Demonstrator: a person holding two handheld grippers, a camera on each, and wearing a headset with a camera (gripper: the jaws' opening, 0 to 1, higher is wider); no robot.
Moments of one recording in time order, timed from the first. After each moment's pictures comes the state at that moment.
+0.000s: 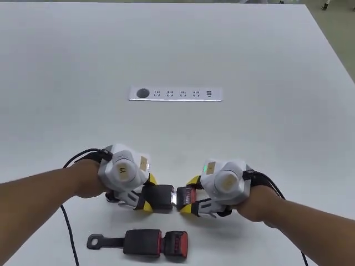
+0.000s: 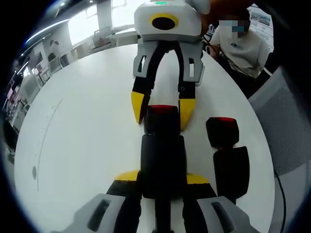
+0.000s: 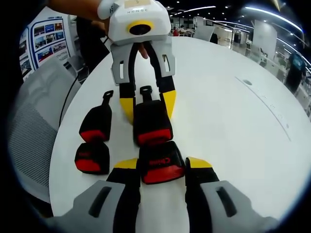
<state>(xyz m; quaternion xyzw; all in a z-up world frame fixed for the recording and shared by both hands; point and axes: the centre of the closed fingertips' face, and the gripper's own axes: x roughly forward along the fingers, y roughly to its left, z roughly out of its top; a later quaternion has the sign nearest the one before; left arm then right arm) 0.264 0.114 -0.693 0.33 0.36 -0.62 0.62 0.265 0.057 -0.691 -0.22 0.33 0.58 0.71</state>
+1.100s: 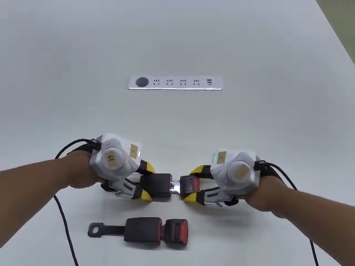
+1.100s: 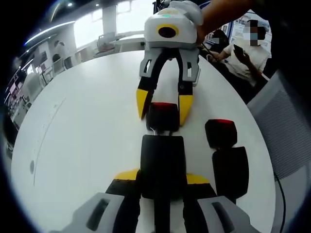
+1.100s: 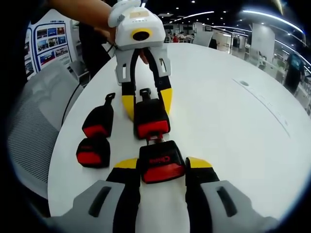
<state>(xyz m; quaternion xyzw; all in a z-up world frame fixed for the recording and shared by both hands) 0.262 0.115 -0.690 0.29 0.35 -0.62 0.64 0.266 0.044 -0.691 -0.20 0.30 0.59 0.72</state>
